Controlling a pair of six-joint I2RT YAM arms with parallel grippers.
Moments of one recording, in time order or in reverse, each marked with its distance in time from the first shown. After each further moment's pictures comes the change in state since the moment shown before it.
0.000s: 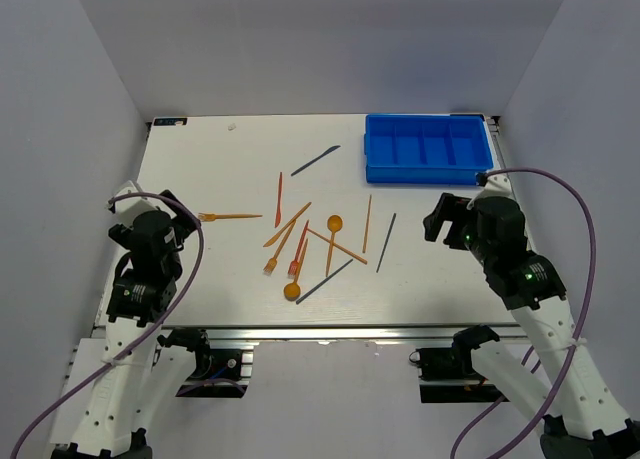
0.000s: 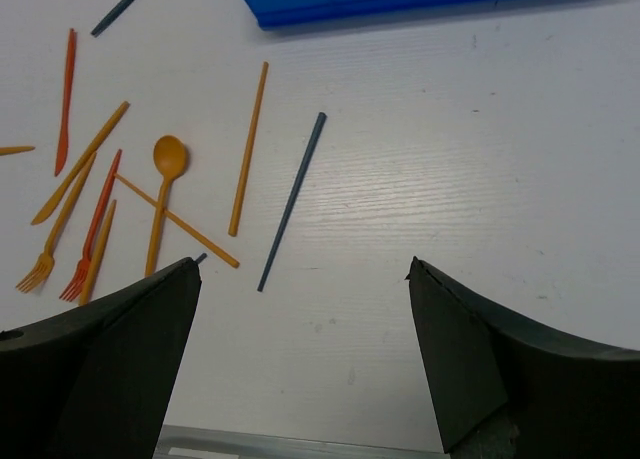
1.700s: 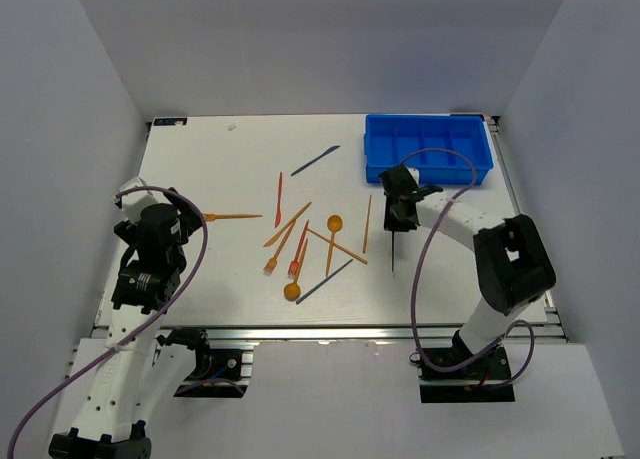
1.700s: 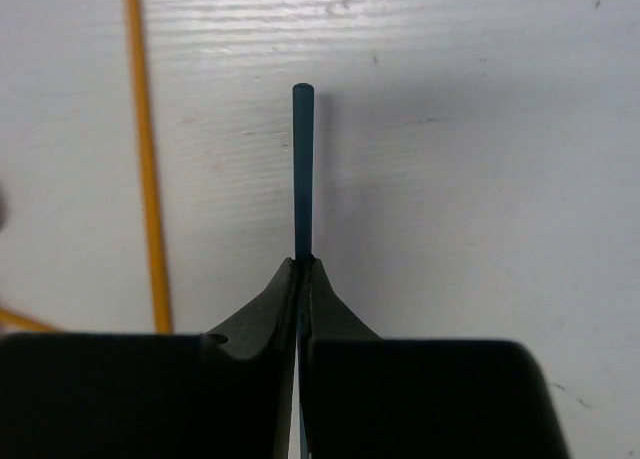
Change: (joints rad) left arm 0.001 0.070 0.000 -0.008 -0.011 -0.018; right arm 0.127 0.991 0.162 0.234 0.092 0.131
